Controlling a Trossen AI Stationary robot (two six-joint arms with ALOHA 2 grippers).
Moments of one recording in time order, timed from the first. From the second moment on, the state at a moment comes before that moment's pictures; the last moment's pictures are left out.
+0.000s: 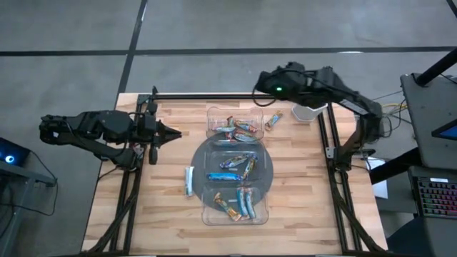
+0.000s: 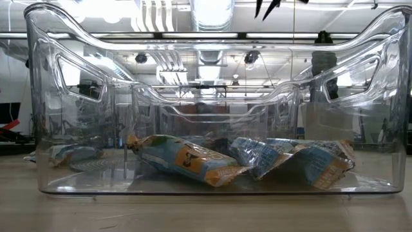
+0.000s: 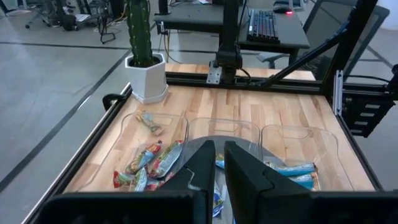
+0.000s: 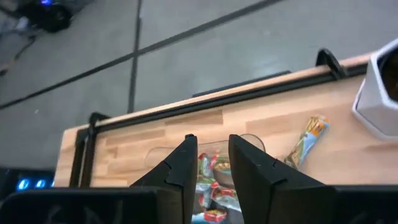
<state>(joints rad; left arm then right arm) -0.18 0.79 1.14 -0.67 -0.32 -0.11 -0.20 1.66 2.12 -1.43 0.63 1.41</state>
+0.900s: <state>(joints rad) -0.18 0.67 1.14 -0.72 -0.32 -0.11 -0.51 1.69 2.12 -1.49 0.38 1.39</state>
